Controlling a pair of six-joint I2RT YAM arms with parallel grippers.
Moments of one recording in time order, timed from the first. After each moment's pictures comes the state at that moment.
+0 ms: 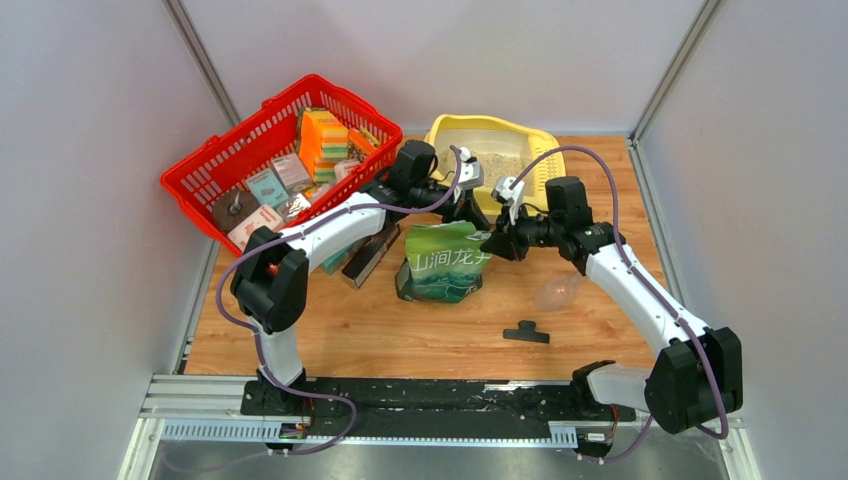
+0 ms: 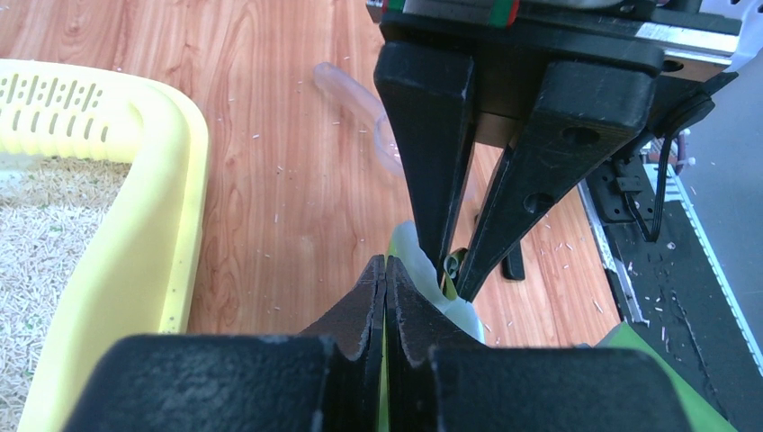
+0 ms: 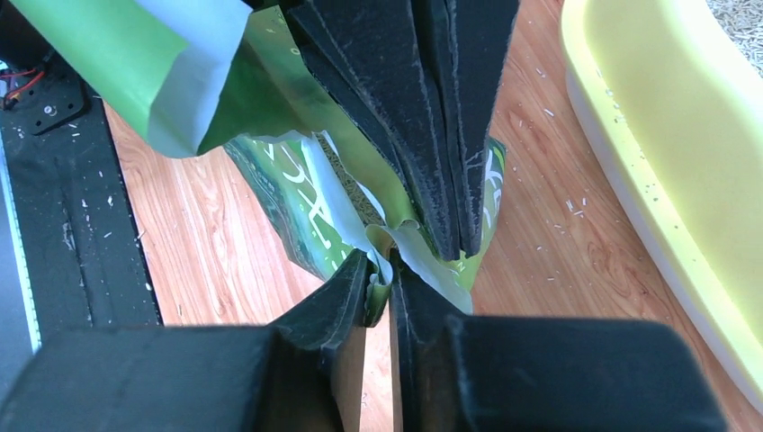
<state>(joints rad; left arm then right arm) -0.67 1.84 1.47 -0.08 1.00 0.28 0.32 1.25 0.95 -0.38 -0.79 -0.34</state>
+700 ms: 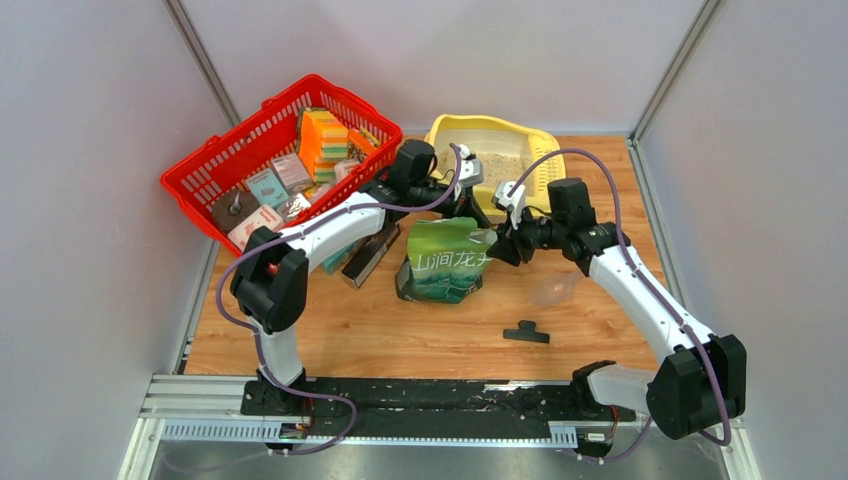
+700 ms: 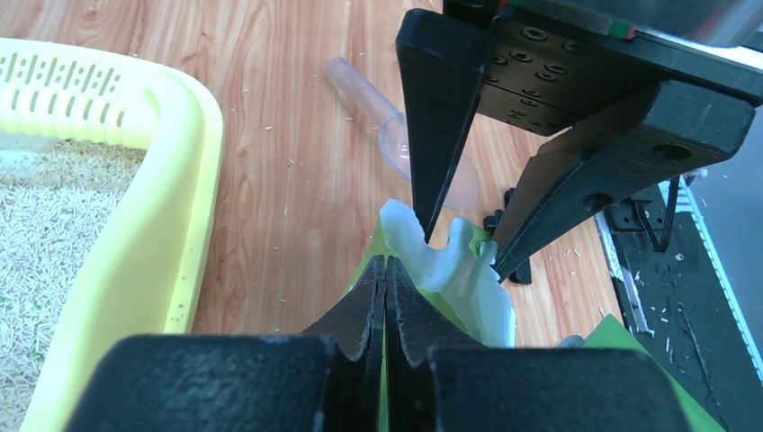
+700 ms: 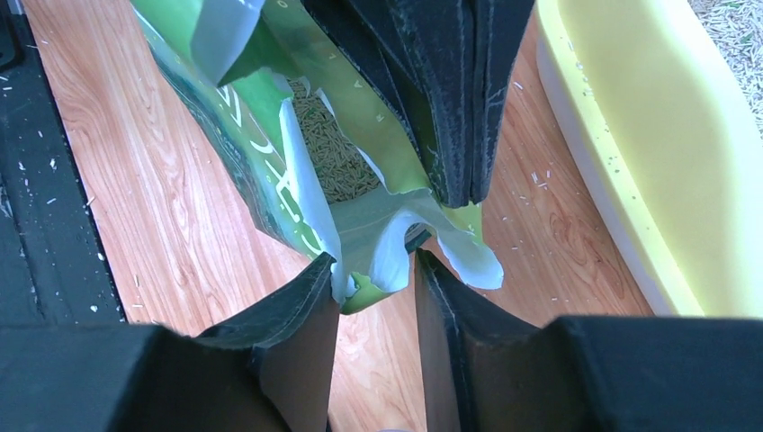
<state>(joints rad) -0.67 1.84 1.47 -0.07 0.97 0.25 0.32 1.22 0.97 -0.48 -0.71 -0.47</state>
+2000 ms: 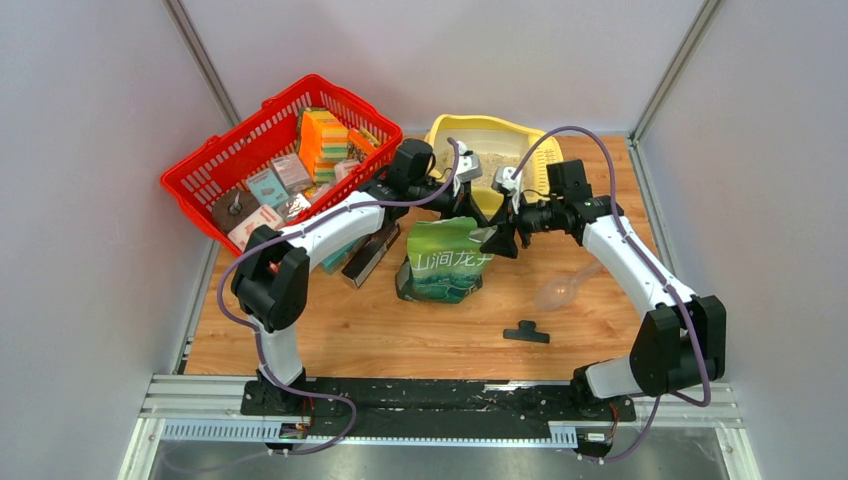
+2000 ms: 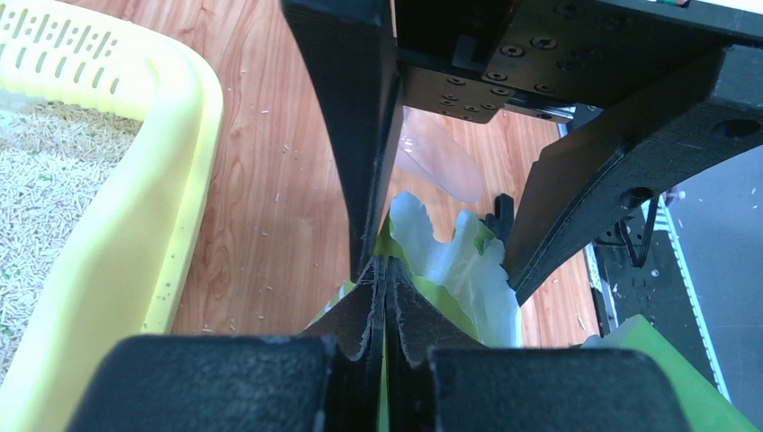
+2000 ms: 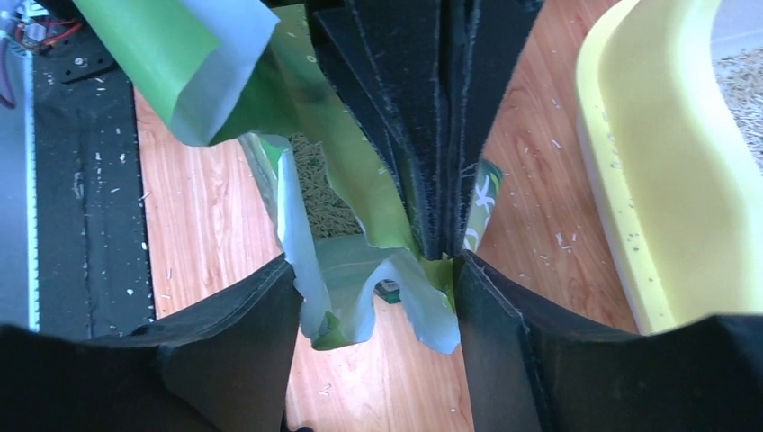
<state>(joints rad) -0.65 1.85 1.47 -0.06 0.96 0.16 0.25 1.41 1.14 -0.59 -0.95 -0.61</state>
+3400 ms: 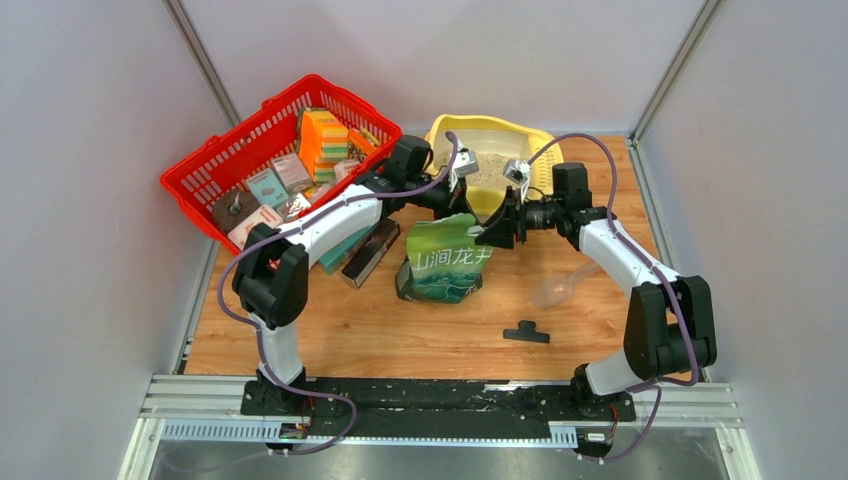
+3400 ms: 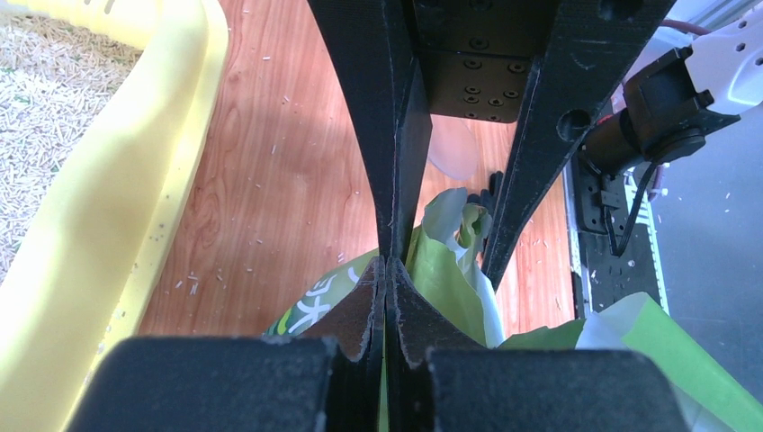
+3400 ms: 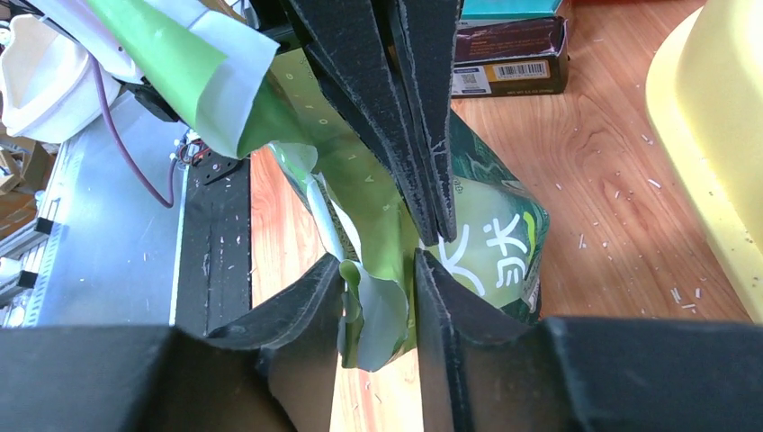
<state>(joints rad) -0.62 1.86 1.53 -0.25 0.93 0.16 0.19 1.49 1.00 -0.18 -1.22 -0.17</state>
